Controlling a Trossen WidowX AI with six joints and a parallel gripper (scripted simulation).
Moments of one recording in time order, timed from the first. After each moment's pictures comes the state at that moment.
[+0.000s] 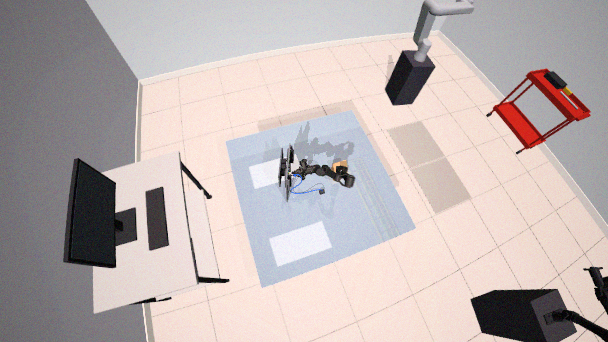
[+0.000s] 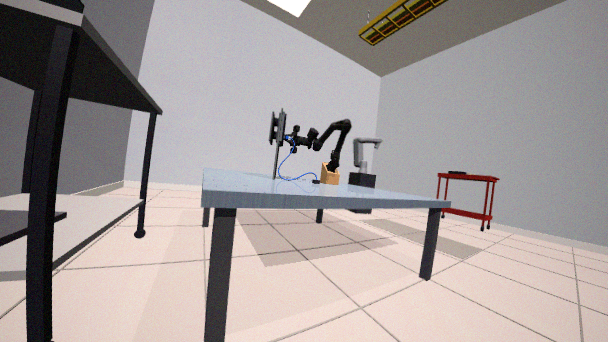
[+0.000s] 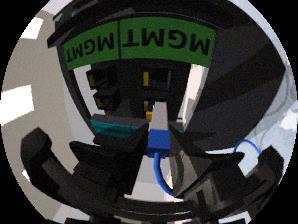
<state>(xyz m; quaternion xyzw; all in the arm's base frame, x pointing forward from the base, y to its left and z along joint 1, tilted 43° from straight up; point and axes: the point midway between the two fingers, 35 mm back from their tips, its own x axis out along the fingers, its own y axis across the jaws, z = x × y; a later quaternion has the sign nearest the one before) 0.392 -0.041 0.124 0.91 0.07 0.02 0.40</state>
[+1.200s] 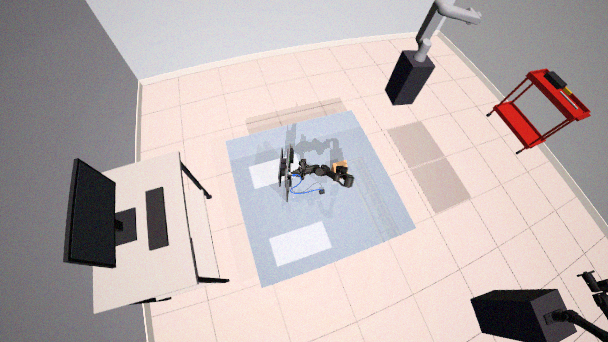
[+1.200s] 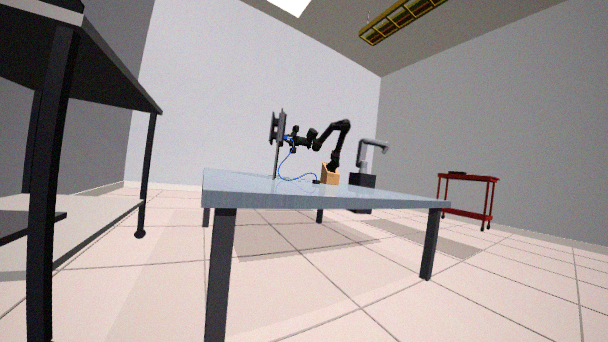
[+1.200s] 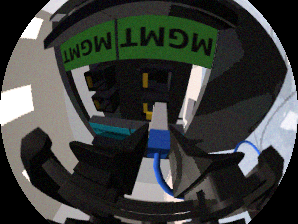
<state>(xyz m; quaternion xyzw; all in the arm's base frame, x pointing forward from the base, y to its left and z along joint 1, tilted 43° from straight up) 0.397 -0.041 0.123 0.91 0.07 0.02 0.40</state>
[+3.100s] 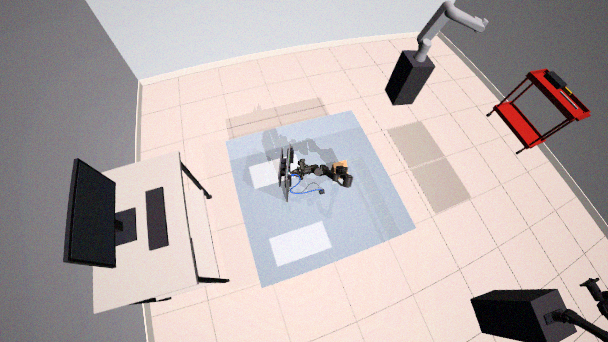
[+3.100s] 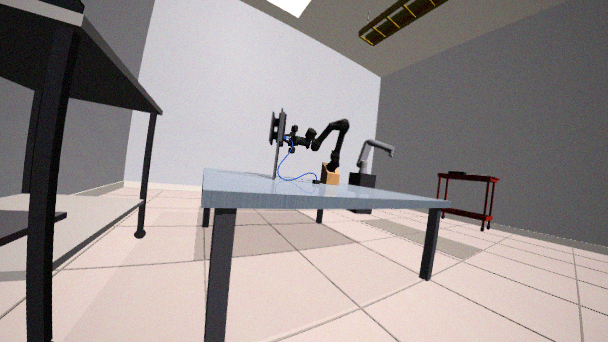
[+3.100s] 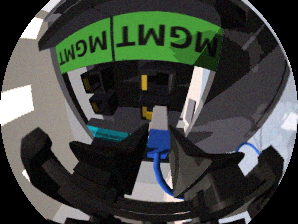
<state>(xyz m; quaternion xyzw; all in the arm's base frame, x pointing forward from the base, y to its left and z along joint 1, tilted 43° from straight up) 0.405 -0.042 0.121 0.91 0.07 0.02 0.40</state>
